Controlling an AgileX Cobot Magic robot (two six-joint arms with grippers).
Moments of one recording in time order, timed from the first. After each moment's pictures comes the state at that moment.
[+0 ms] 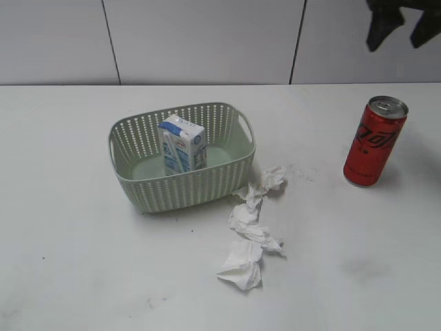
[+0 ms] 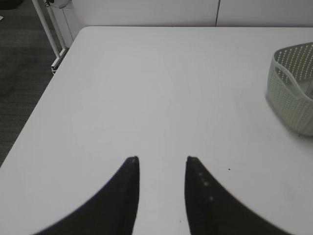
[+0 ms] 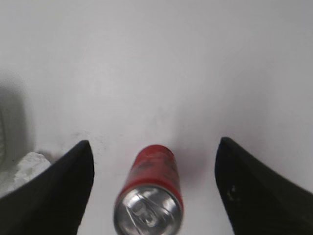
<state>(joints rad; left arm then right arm) 0.05 -0.01 -0.51 -0.09 1.05 0.13 0.15 2.02 -1.97 0.05 1.21 -0.08</state>
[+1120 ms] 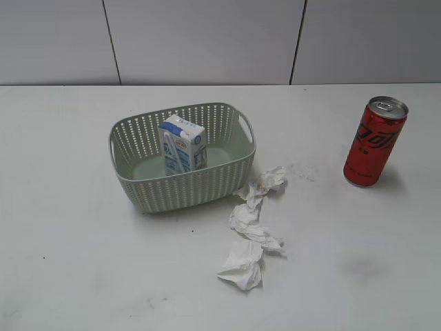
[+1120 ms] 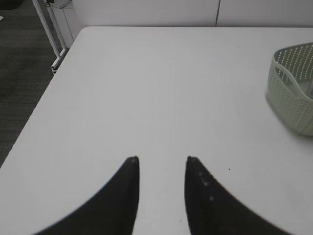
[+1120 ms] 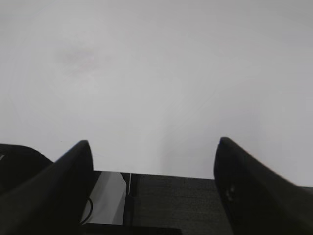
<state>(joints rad) 0.05 -0.01 -0.51 -0.09 1.05 0.13 0.11 0.84 -0.67 0.01 1.06 -0.08</state>
